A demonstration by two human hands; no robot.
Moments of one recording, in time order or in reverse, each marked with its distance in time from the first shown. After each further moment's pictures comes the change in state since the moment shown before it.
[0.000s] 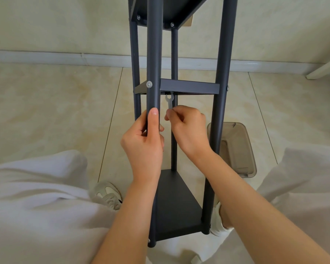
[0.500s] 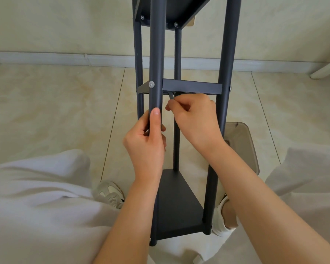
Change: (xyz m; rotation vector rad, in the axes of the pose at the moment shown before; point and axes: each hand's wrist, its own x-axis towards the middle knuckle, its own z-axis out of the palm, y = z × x) left_hand 0.000 0.000 -0.001 0.028 -0.004 0.012; right_hand 0.001 -0.035 -0.021 -0.100 -0.005 -0.092
